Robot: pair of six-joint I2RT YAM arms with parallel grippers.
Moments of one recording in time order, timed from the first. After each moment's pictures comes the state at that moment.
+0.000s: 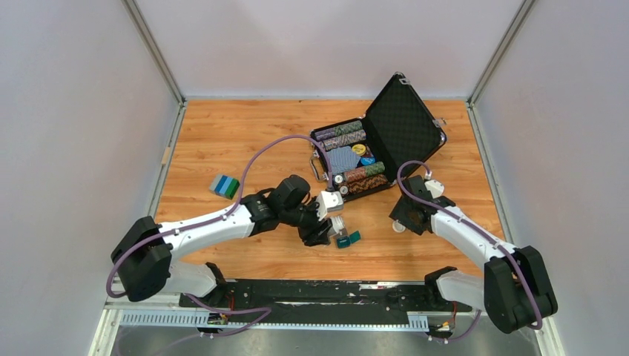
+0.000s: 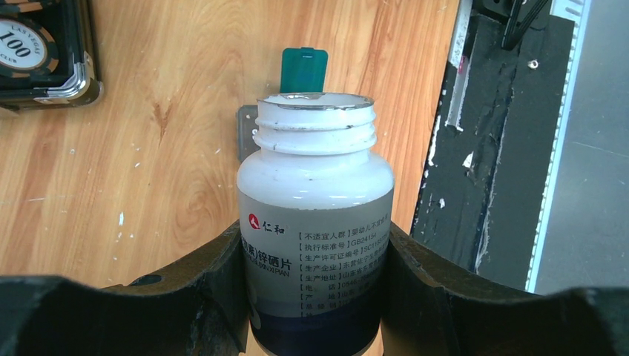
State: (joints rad) left arm -0.93 1.31 0.80 -0.23 0.46 0.13; right arm 0.36 1.17 0.57 -0.54 0.27 0.87
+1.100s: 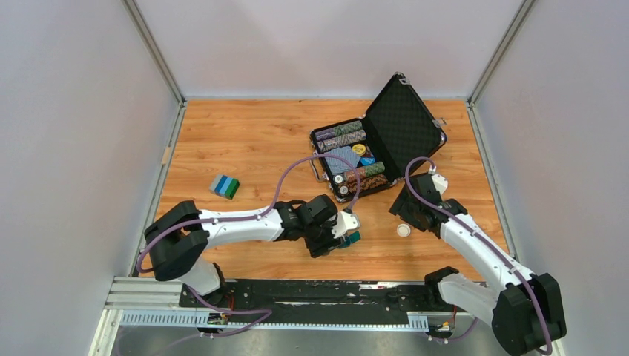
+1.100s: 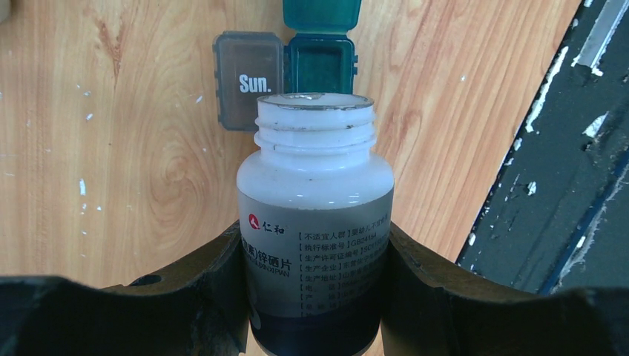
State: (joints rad) left arm -1.09 1.53 0.87 -0.34 0.17 0.15; right arm 0.36 1.03 0.61 -0.59 0.23 0.83
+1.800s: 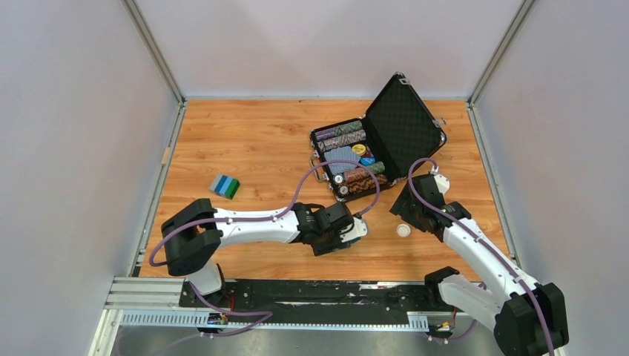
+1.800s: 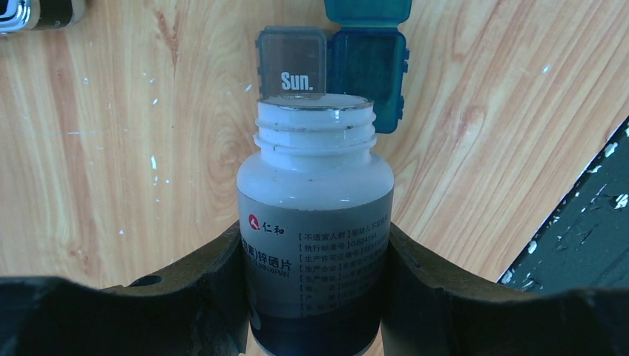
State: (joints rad) left arm -1.20 1.64 1.03 -0.52 -0.12 0.19; right arm 0.36 0.97 0.60 -0.60 0.22 0.83
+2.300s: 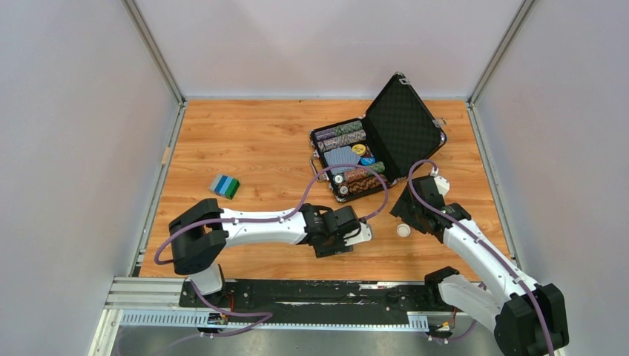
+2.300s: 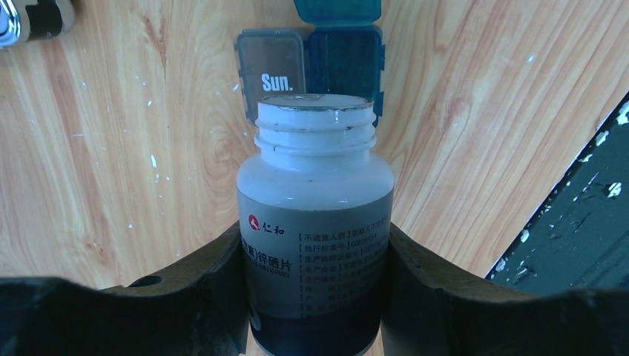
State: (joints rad) left arm -1.24 1.68 1.10 -0.62 -0.16 0.20; right arm 0.36 0.96 0.59 -0.61 0.21 0.83
